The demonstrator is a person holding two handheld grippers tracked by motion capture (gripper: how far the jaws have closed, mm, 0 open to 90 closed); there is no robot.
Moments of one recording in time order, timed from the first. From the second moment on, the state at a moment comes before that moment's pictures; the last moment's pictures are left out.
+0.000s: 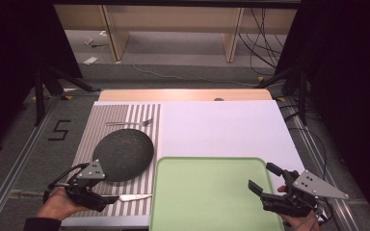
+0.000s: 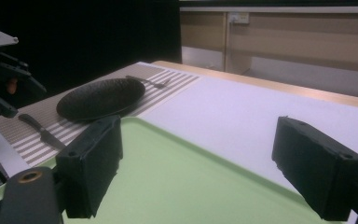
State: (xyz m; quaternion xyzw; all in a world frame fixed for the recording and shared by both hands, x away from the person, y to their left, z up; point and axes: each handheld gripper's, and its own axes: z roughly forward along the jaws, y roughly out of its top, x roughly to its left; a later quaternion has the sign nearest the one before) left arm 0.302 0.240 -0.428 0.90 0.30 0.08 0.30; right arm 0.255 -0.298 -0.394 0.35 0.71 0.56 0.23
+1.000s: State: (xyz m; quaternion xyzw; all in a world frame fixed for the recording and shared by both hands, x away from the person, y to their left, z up) left arm 0.315 0.232 -0.456 0.95 0.26 0.07 0.12; right arm 0.254 -0.298 -0.394 0.35 0.71 0.57 0.23
